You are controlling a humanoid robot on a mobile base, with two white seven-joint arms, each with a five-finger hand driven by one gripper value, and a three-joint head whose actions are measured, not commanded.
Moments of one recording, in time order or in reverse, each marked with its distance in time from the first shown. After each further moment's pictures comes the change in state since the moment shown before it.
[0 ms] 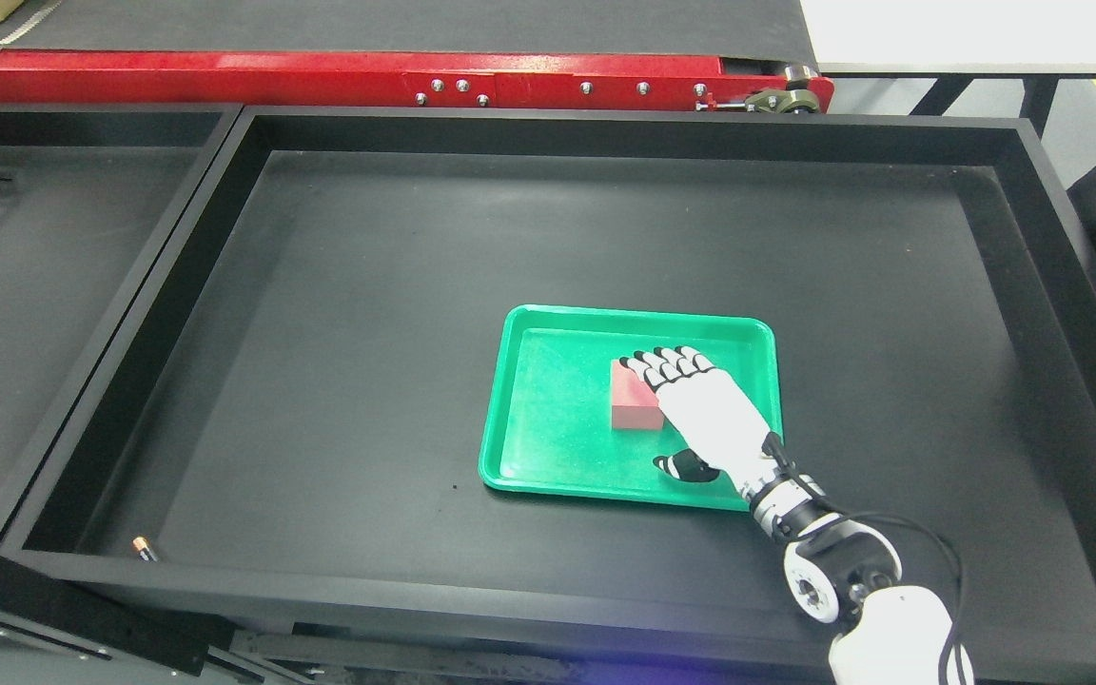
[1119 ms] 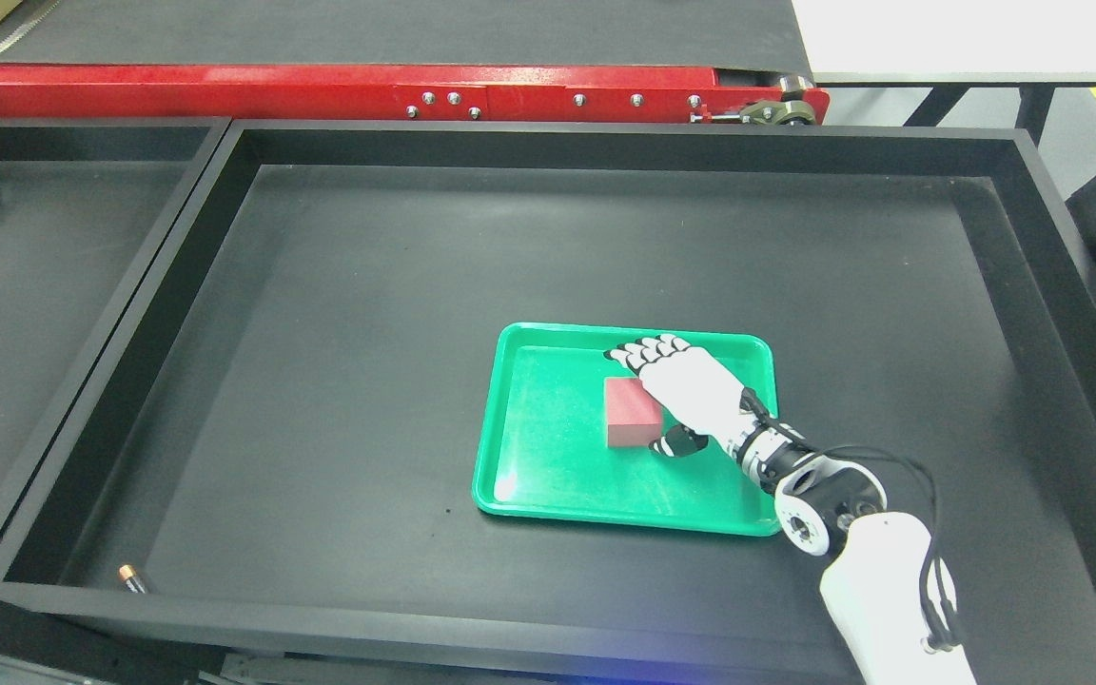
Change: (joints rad) left arm 0.000 0.000 0.000 0.000 0.000 0.000 0.000; right arm -0.171 0.000 0.011 0.186 -0.003 -0.066 0.111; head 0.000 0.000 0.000
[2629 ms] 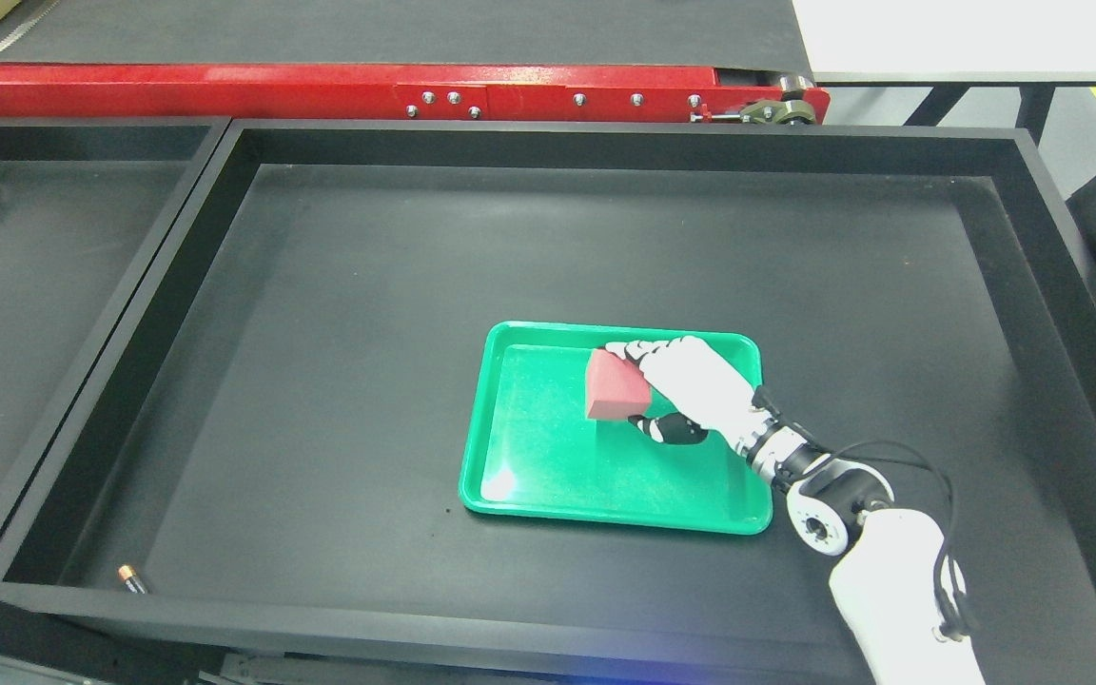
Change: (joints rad) left arm 0.000 0.000 0.000 0.000 0.000 0.000 0.000; right arm -0.013 0.000 -0.069 0.068 -0.106 -0.183 -0.166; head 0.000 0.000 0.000
